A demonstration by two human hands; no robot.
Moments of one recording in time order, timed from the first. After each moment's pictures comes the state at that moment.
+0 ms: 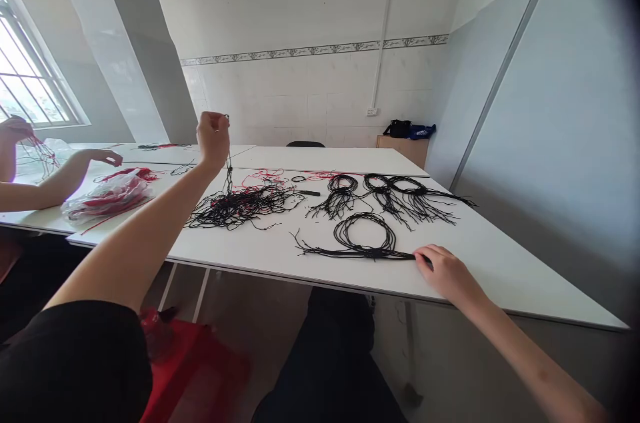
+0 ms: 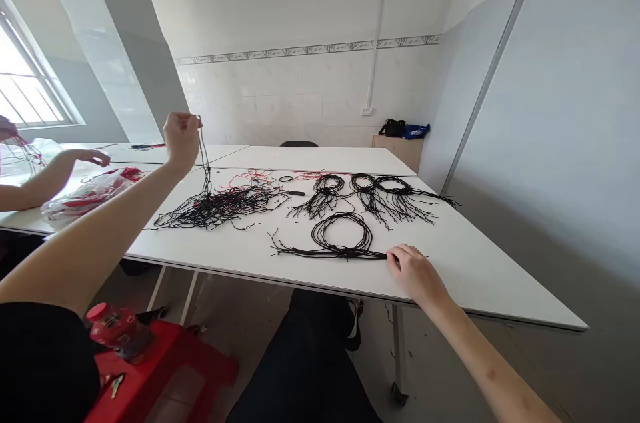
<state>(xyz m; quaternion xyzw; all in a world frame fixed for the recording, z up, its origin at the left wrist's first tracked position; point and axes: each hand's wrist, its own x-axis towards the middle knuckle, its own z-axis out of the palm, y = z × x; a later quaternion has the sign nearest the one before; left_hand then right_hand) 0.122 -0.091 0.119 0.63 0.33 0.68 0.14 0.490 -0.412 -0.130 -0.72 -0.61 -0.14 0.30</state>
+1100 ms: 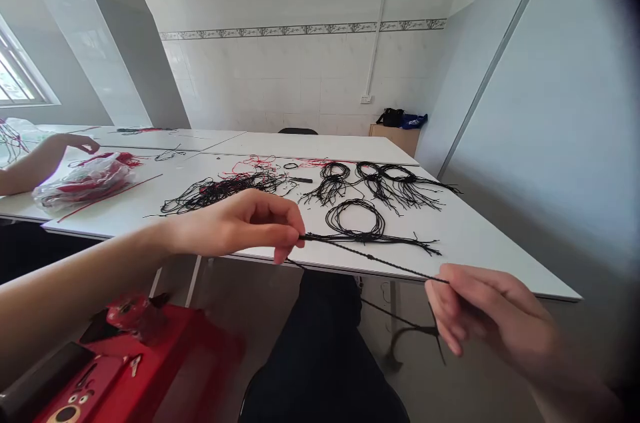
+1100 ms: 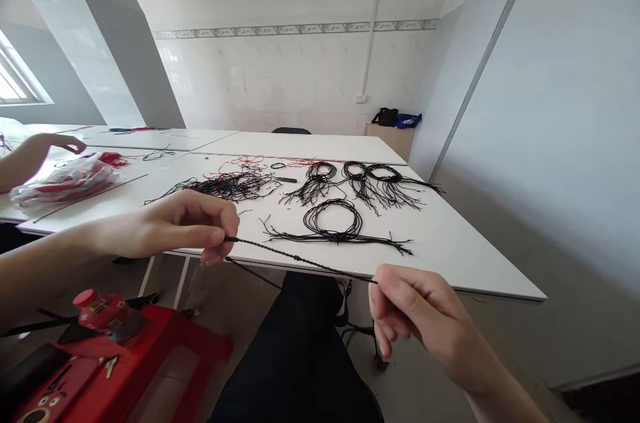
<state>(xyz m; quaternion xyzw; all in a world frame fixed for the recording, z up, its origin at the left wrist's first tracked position) 0.112 -0.324 0.105 0.87 0.13 0.04 0.48 0.369 -0.519 -0.008 -0.49 -0.52 0.44 0.54</state>
